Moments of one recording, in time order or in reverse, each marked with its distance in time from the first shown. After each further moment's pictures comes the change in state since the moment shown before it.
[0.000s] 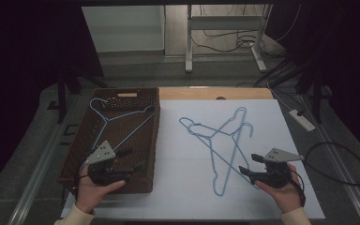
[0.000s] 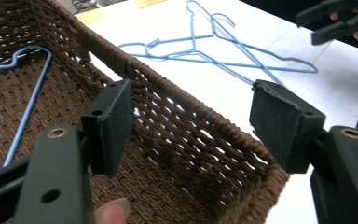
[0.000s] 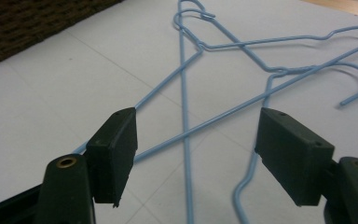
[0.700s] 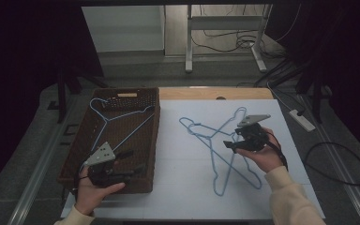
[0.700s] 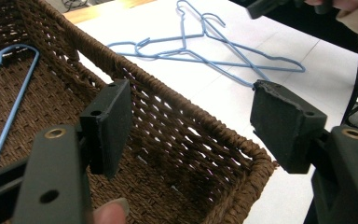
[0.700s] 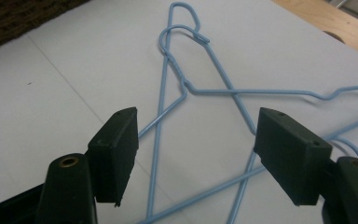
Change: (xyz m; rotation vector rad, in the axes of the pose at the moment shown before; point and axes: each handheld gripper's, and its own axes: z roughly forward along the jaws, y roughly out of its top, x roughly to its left) left arm -0.002 -0.001 0.000 0.004 -0.027 -0.009; right arm -0.018 0.092 0.066 0.191 0.005 -0.118
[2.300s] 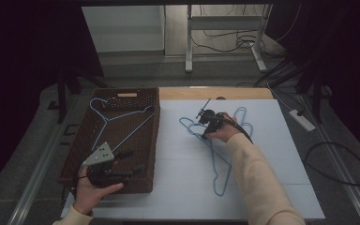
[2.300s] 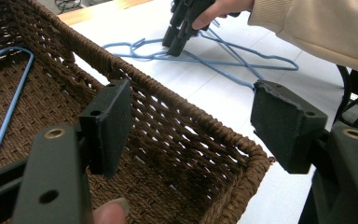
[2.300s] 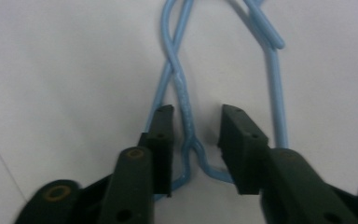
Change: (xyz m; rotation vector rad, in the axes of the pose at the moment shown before) left arm 0.002 0.000 -0.003 -0.004 -0.024 0.018; right arm -0.009 0.065 0.150 0.463 0.158 -0.190
